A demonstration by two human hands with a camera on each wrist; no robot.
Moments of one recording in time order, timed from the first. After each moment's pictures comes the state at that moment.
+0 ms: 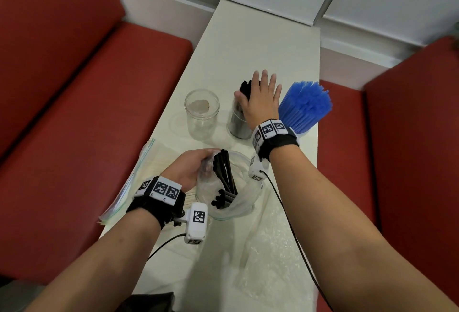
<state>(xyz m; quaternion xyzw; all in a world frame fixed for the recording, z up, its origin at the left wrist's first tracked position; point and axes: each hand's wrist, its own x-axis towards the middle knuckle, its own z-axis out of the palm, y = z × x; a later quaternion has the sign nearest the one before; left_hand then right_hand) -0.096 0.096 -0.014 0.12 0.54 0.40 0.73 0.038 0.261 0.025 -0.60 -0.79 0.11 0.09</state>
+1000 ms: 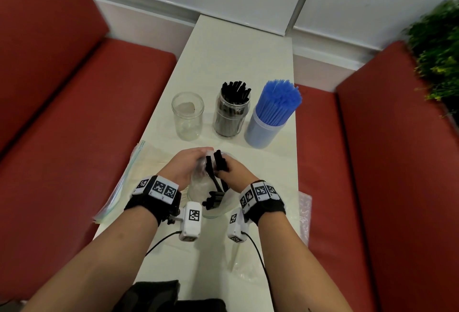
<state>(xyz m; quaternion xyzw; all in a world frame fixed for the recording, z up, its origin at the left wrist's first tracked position) -0.079 0.071 -0.008 0.20 0.53 0.44 0.70 0.084 0.099 -0.023 -0.49 -0.71 0.48 0.12</state>
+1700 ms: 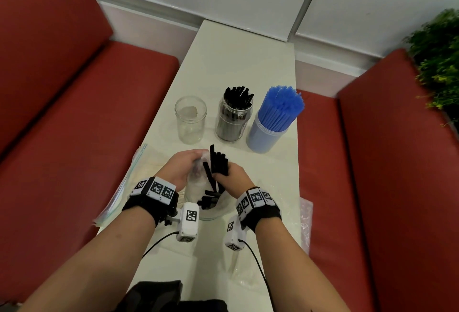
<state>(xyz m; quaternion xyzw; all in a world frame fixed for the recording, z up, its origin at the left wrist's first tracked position) -0.091 0.079 -0.019 0.17 0.56 0.45 0.68 0.074 0.094 -0.024 -0.56 -0.66 0.48 0.12</state>
